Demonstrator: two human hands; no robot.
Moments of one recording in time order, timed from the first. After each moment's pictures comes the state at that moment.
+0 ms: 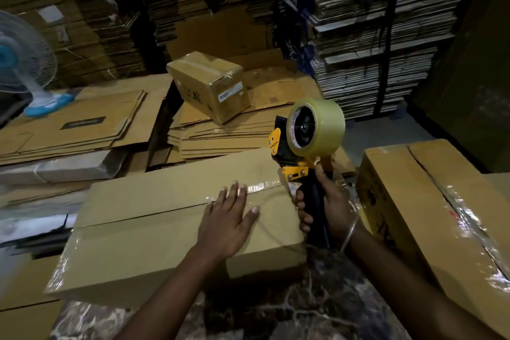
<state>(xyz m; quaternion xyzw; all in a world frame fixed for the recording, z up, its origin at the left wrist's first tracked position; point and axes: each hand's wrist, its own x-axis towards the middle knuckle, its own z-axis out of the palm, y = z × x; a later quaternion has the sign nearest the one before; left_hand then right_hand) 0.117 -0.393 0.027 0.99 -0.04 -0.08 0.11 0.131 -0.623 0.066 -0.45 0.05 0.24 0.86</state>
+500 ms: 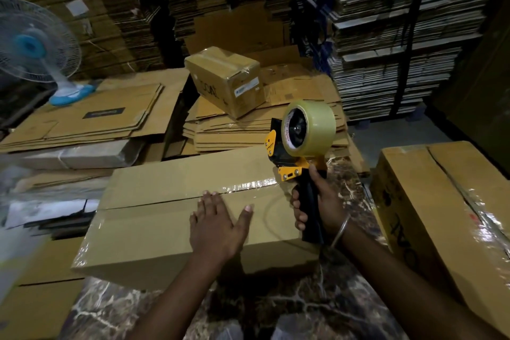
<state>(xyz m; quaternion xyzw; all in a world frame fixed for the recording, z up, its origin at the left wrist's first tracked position) 0.081 -0.369 0.030 0.98 0.17 -0.08 0.09 0.128 -0.585 0.057 -0.45 0.05 0.28 0.85</state>
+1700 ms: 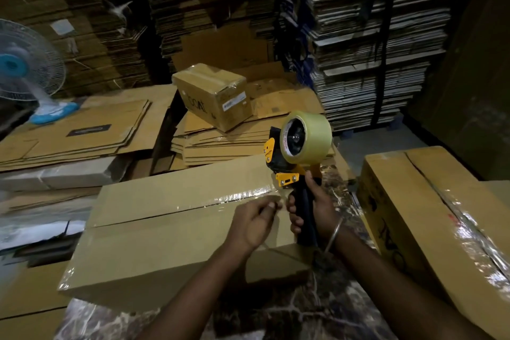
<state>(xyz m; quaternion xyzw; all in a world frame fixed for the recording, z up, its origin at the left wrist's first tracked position) 0.114 -0.427 0.031 0.85 -0.02 -0.03 0.52 0.130 -0.593 0.044 -0.45 0.04 0.23 0.86</state>
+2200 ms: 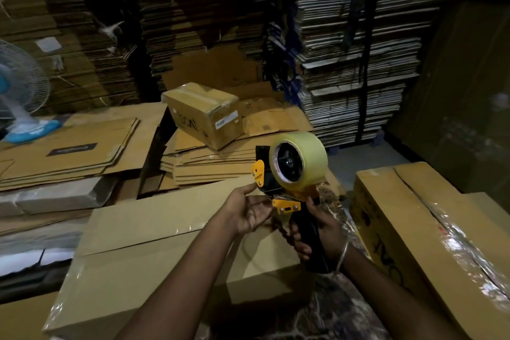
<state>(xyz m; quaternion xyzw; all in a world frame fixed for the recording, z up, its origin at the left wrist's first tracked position) 0.184 -0.407 0.090 0.48 0.25 -0.30 0.78 0.125 -0.595 0.041 -0.47 -0.01 0.27 0.84</state>
